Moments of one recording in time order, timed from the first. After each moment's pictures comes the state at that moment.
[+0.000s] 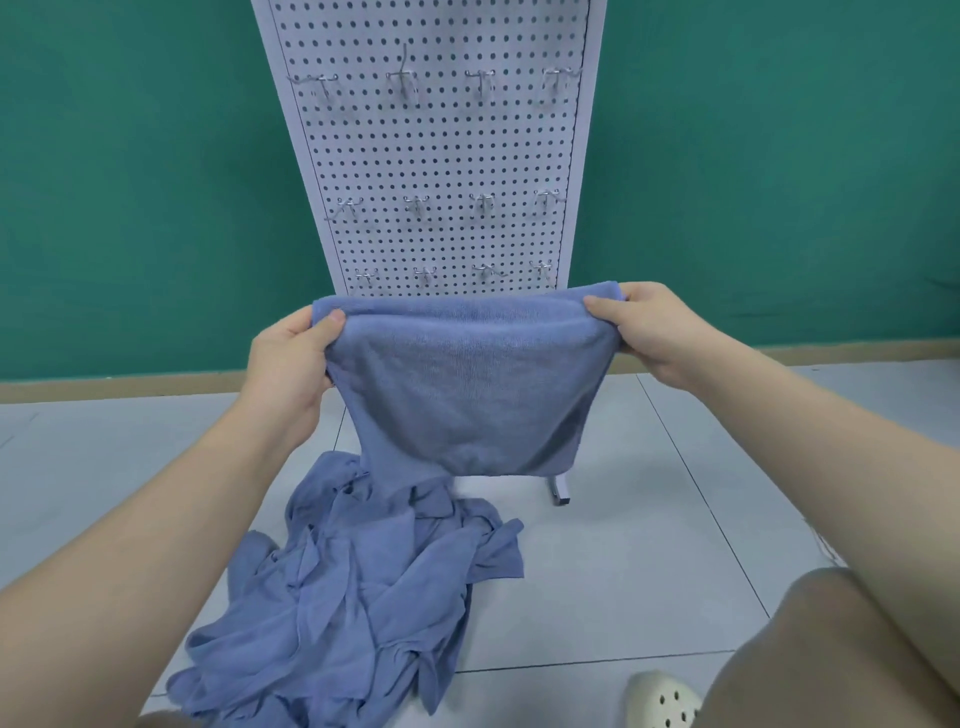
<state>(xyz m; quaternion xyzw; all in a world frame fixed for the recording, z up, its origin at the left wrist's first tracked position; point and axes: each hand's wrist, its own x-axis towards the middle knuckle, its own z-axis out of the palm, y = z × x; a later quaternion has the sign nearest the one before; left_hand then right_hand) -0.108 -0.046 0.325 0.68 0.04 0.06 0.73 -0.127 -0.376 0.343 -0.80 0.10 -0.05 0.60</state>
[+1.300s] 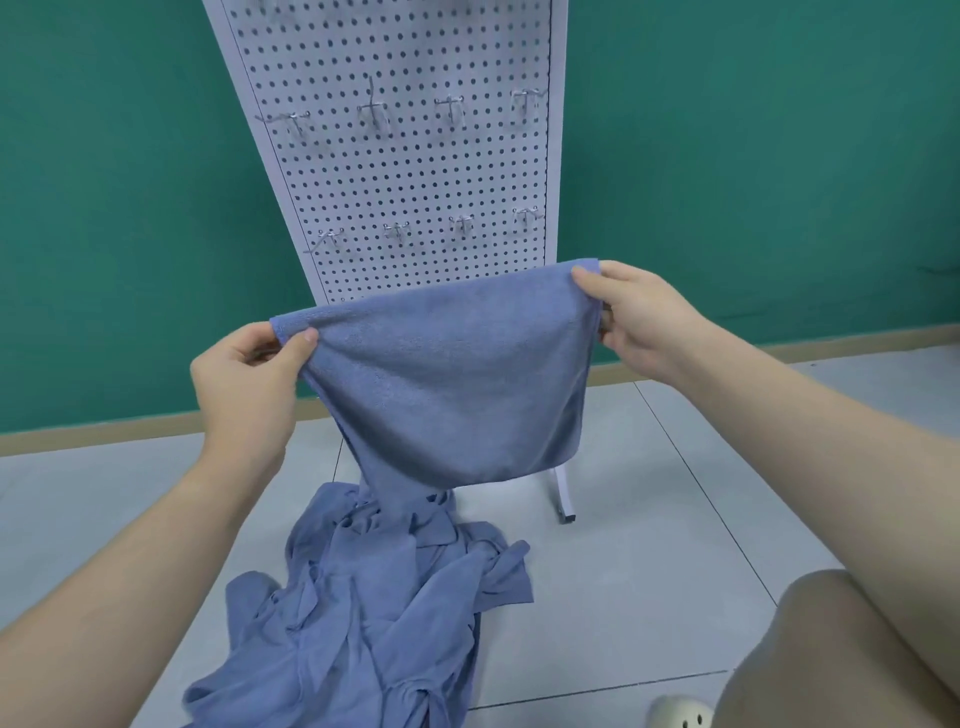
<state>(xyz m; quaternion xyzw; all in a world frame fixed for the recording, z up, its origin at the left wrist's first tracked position) -0.111 -0.043 0.331 0.71 -0.02 0.25 0.66 -0.117 -0.380 0.353 -0.68 0.06 -0.08 0.73</state>
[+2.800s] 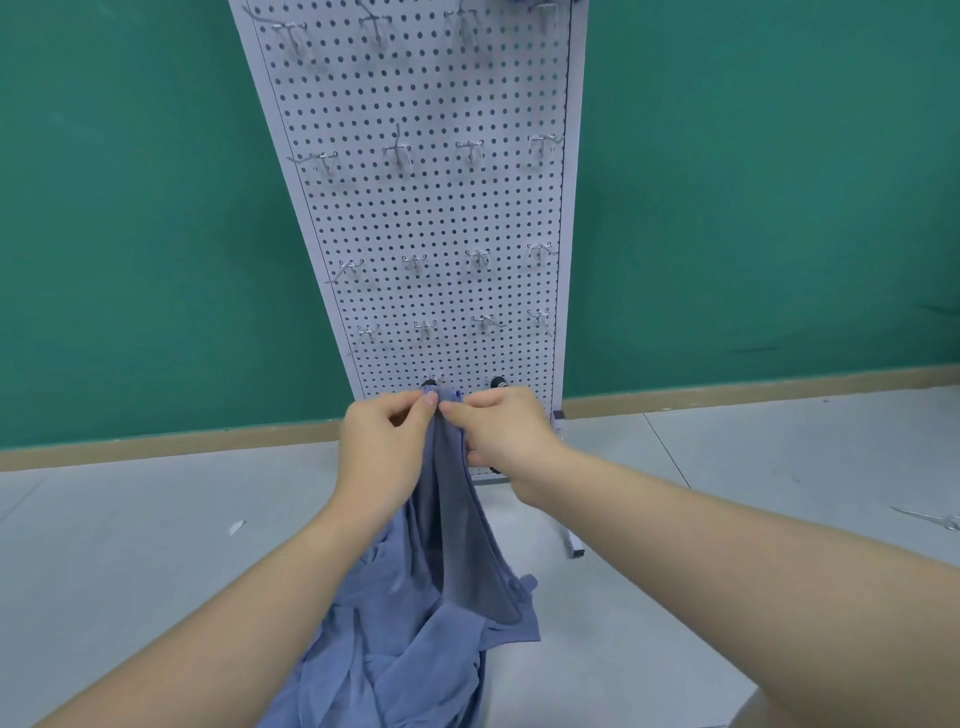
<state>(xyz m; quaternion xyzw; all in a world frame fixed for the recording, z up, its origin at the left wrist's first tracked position) -0.125 -0.106 0.304 0.82 -0.07 0.12 0.56 -0.136 -0.242 0.315 -0.73 0.10 0.01 0.68</state>
